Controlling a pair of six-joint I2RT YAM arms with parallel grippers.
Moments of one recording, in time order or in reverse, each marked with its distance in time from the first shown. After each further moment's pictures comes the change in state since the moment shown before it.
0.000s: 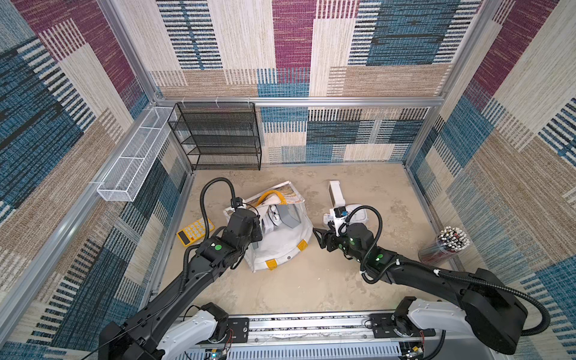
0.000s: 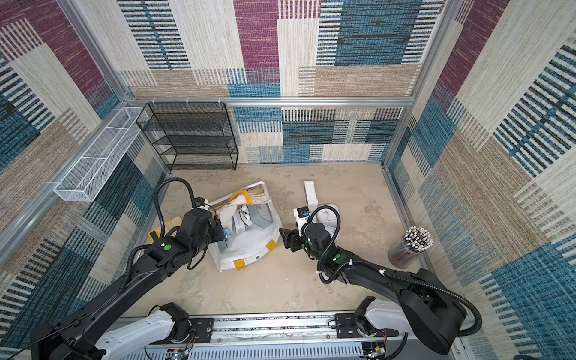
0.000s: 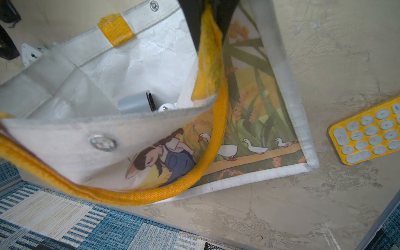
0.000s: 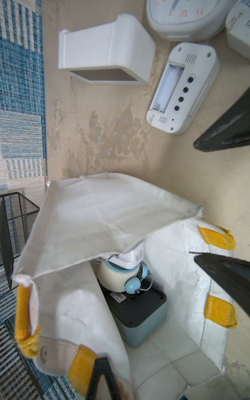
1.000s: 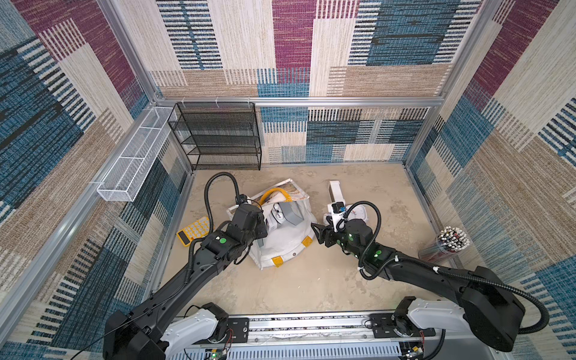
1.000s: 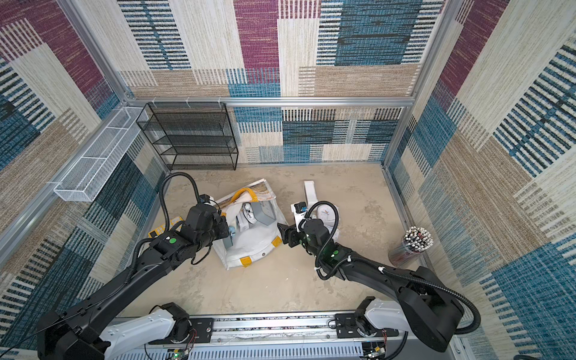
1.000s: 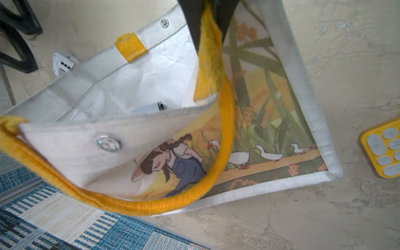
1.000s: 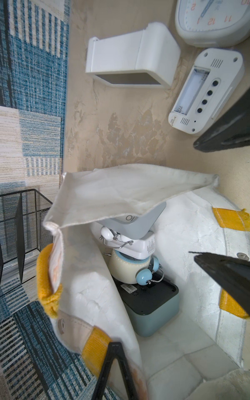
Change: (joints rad) left arm -0.011 0.073 0.060 -0.011 0.067 -0.057; right arm 0.007 0.011 0.054 0.004 0.014 -0.060
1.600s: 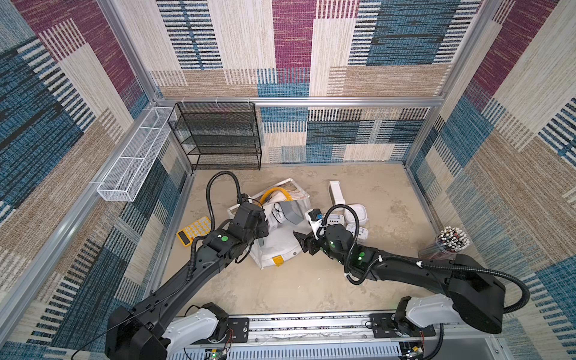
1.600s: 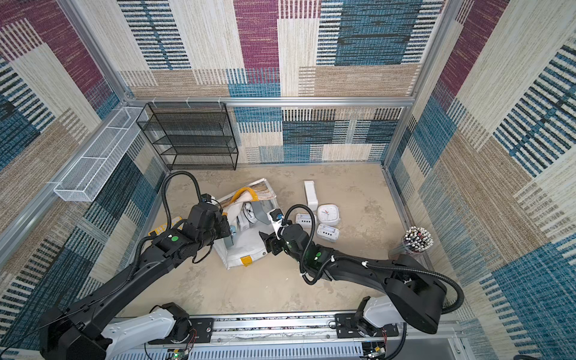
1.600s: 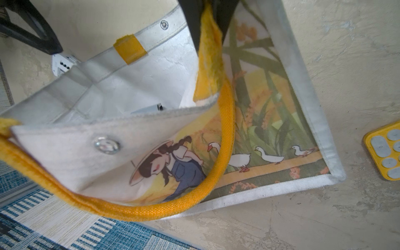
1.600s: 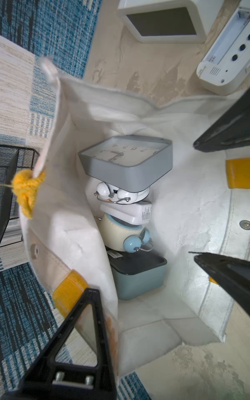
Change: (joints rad) left arm -0.001 0.020 0.013 -0.003 0.003 -0.003; right arm 0.195 0.153 0.121 0.001 0.103 -0.111
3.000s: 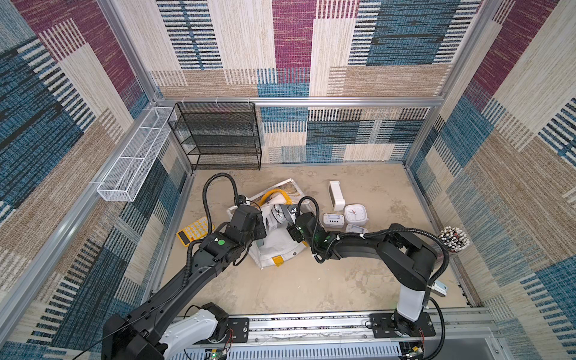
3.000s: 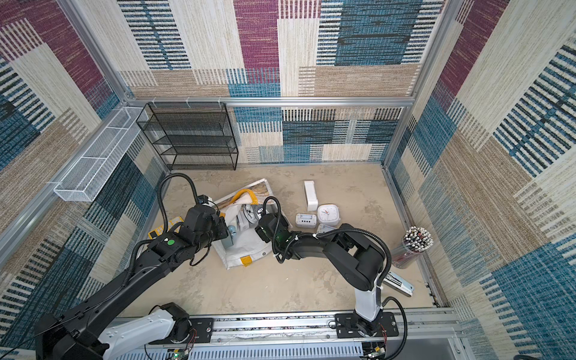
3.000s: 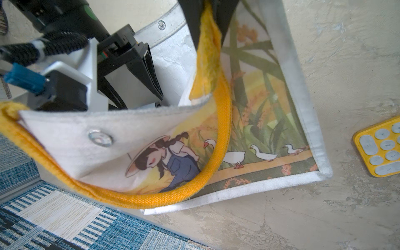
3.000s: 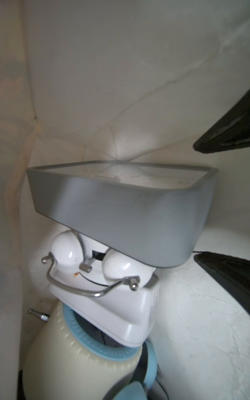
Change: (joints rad) left arm 0.004 -0.045 -0.023 -0.003 -0.019 0.008; right arm -0.067 0.489 0.319 -0.050 0.217 -0.185
